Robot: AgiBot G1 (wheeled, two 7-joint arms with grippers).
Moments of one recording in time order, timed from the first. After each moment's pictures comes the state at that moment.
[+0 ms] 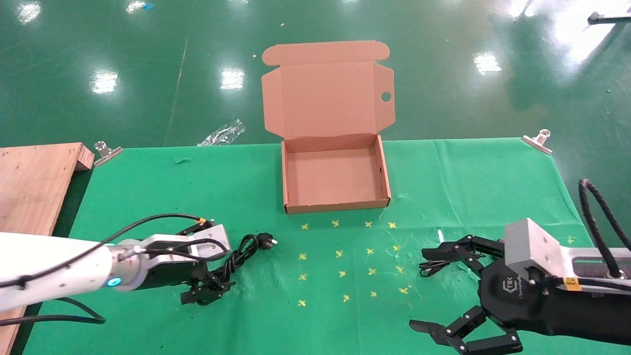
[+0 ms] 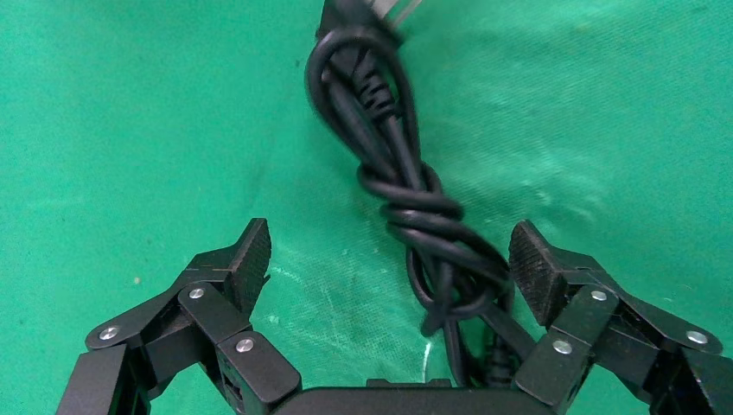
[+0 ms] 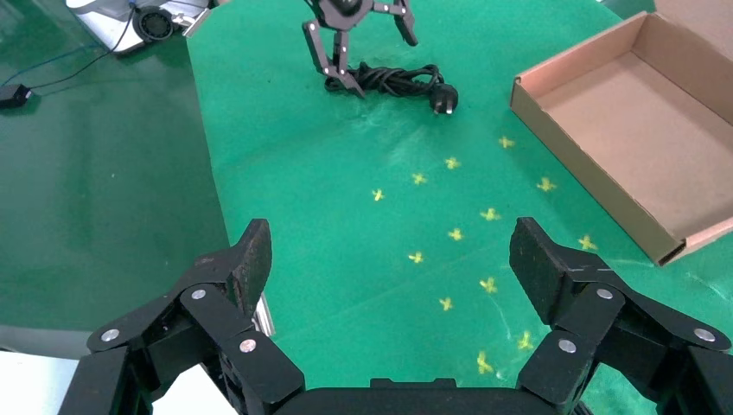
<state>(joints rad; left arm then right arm) -1.13 0.87 0.66 -1.35 2.01 1.10 -0.62 1.01 -0.49 -0.39 1.35 -1.05 -1.37 0.31</state>
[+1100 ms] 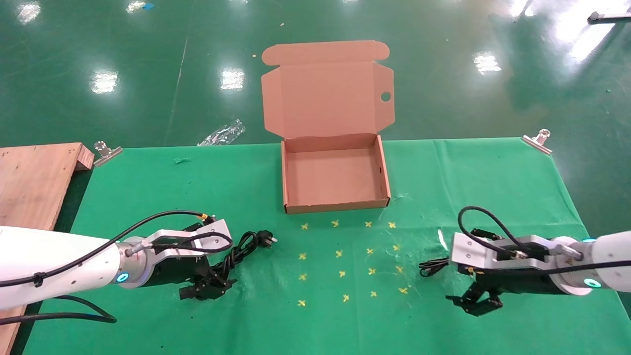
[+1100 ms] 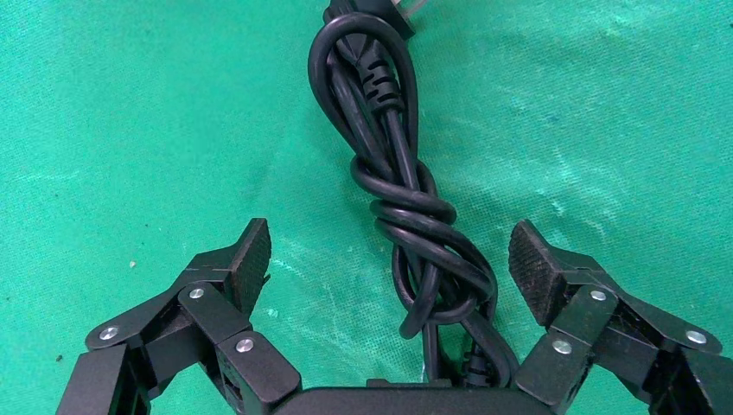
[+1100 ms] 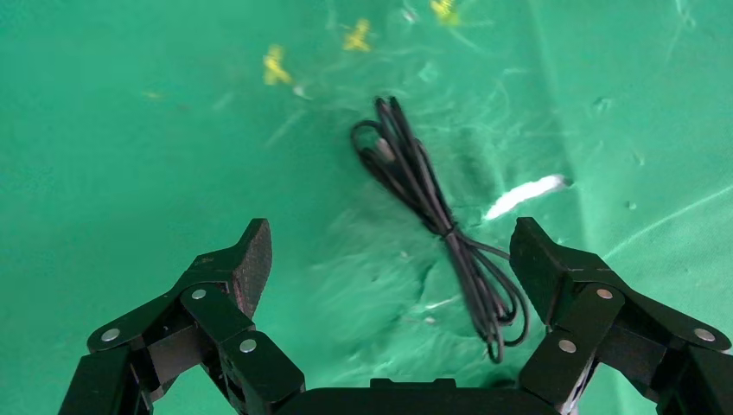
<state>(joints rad) -1.15 0.90 0.68 -1.35 2.11 1.12 -0.75 1.23 -0.74 -0.66 1.26 -1.86 -1.24 0.40</state>
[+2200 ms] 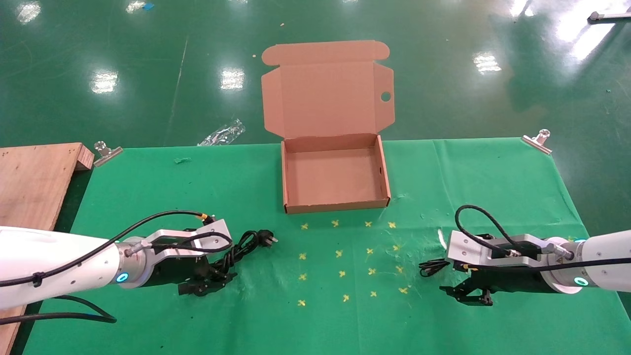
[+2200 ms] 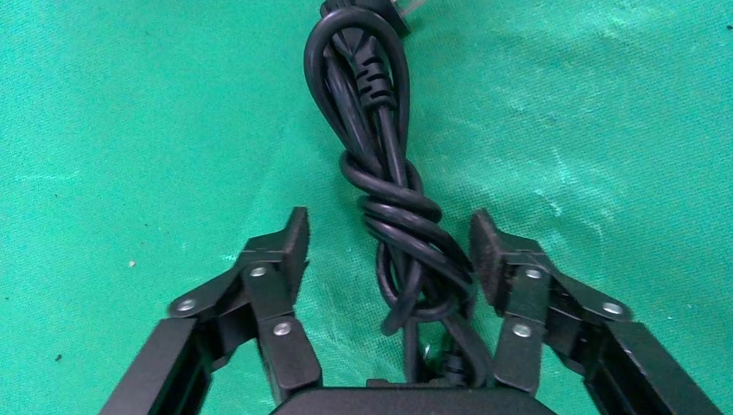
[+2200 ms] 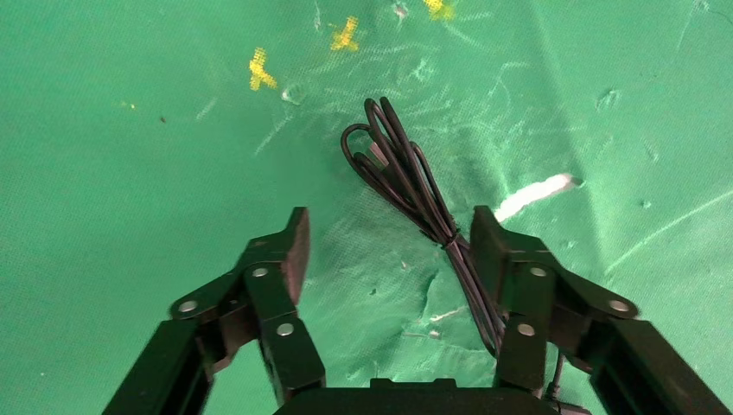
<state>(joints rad) -1.15 0.90 0.68 -1.35 2.11 1.12 -0.75 1.23 -0.78 -0.67 1.20 -1.90 -1.21 0.39</state>
